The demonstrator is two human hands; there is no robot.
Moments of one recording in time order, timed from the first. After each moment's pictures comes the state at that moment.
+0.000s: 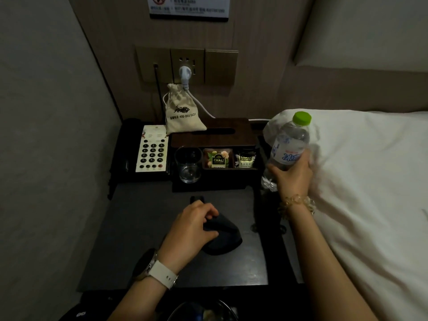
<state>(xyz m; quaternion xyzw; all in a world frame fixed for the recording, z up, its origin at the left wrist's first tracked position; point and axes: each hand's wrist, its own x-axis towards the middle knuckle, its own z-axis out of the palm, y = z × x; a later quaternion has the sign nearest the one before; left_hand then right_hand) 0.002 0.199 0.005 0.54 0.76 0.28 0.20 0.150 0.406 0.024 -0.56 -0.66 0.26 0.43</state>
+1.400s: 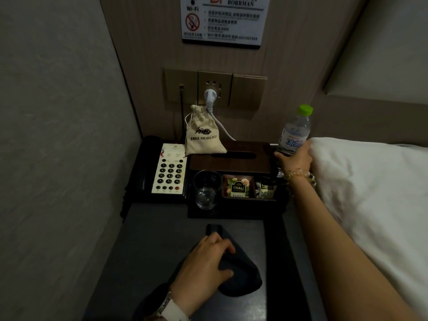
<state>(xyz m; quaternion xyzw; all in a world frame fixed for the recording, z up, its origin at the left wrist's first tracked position) -0.010 0.205 -0.013 0.57 0.75 0.24 0.24 0.059 0.512 0.043 -0.59 -0.67 0.28 0.34</state>
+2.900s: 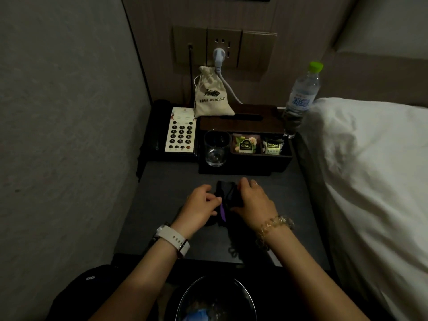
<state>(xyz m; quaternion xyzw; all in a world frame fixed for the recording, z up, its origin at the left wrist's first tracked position) -0.027 0.186 -0.014 0.27 0.74 0.45 0.41 0.093 0.276 0.008 -0.42 -0.89 0.19 -0.03</state>
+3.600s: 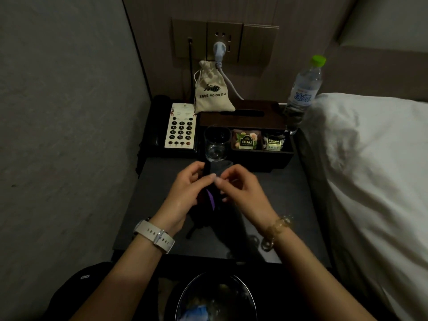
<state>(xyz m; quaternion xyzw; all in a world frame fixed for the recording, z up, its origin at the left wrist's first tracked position) -0.034 0.167 0.031 0.25 0.61 0.63 0.42 0.086 0.263 0.027 -0.30 -0.70 0.61 0.20</state>
